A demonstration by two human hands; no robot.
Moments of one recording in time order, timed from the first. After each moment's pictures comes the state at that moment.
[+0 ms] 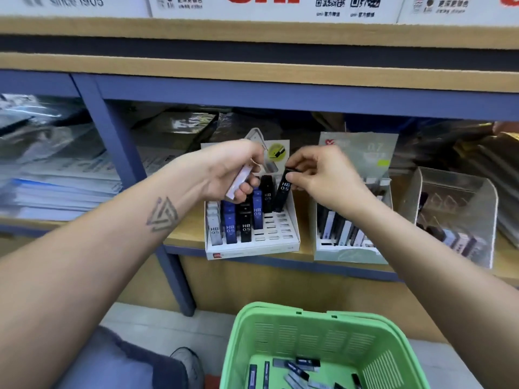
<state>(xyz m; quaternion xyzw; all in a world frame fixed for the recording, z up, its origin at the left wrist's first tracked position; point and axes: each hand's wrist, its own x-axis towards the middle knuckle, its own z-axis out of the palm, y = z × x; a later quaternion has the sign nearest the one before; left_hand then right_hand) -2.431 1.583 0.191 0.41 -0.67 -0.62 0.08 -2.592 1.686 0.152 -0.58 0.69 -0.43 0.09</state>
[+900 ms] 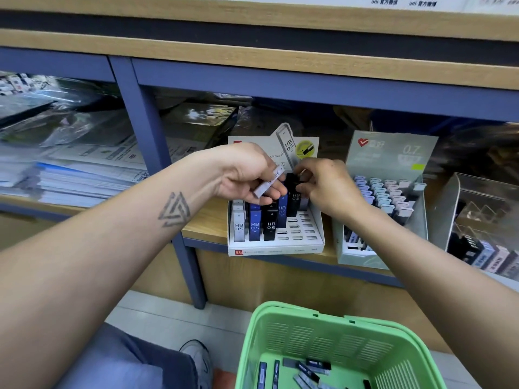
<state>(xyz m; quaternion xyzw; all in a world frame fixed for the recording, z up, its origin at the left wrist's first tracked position) -2.405 1.562 0.174 0.39 -0.67 -0.62 0.09 -2.584 1.634 0.113 -0.61 0.74 -0.29 0.01</state>
